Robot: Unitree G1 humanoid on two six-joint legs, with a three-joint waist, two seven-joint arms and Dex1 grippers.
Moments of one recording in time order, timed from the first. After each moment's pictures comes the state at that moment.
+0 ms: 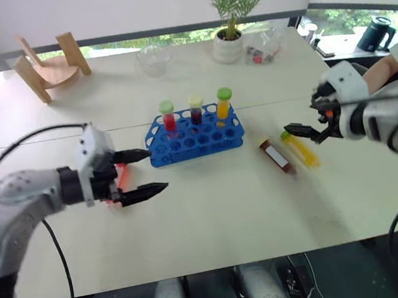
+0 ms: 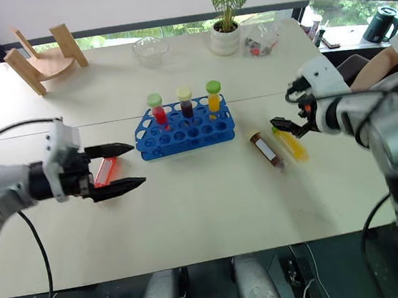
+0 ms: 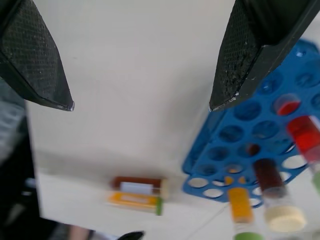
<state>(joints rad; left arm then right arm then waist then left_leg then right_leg) -0.33 0.96 0.18 -0.44 -0.83 0.78 -1.04 -0.75 -0.95 0.08 -0.14 0.39 1.29 0.63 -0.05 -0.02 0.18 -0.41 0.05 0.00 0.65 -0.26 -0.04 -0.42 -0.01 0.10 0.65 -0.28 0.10</state>
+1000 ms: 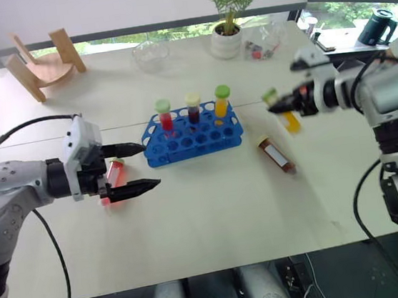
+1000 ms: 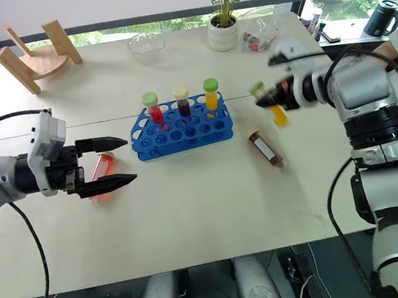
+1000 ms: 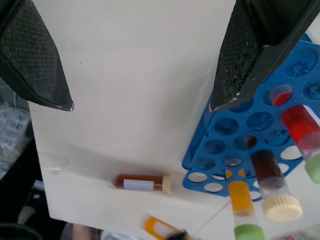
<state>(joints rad) -0.31 0.94 0.20 -0.41 -0.79 0.74 -1.05 -0.94 -0.65 -0.04 0.12 0.33 1.03 0.83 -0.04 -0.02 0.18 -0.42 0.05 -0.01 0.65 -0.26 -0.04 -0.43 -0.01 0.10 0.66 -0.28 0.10</state>
